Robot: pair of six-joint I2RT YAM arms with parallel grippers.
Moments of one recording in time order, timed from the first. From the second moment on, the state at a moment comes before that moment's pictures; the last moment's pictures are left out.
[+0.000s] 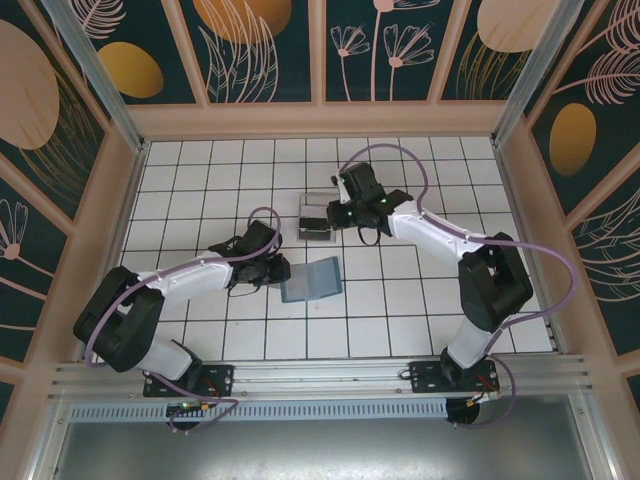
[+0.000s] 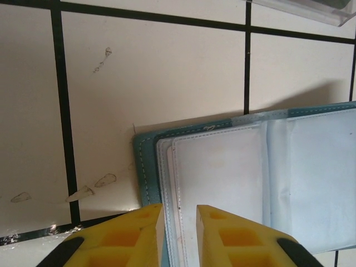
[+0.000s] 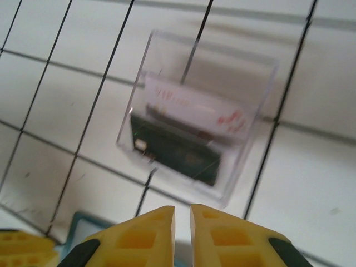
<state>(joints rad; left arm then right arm) -0.62 1.49 0.74 -0.32 0.14 -0.72 0.64 1.70 1.24 -0.42 -0.12 0.37</state>
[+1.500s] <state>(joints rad) -0.62 1.22 0.63 -0.37 -0.08 -0.77 0.91 1.92 1.22 -0.30 -0.37 0.83</state>
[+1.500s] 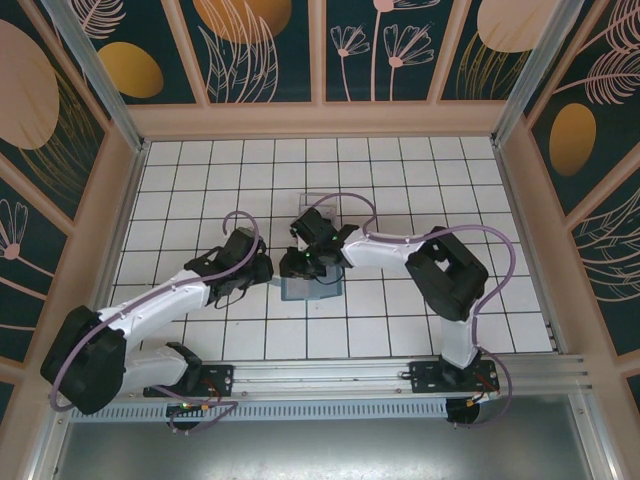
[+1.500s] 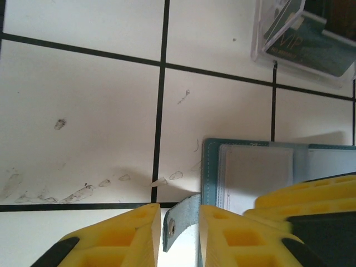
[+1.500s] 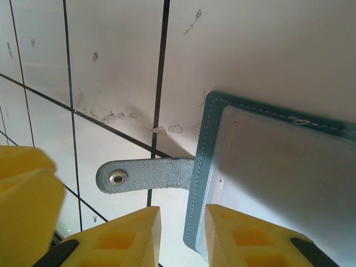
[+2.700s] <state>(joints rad) -0.62 1.22 0.63 -0.37 -0.09 -0.77 0.99 2.04 1.45 -0.66 -0.08 0.80</state>
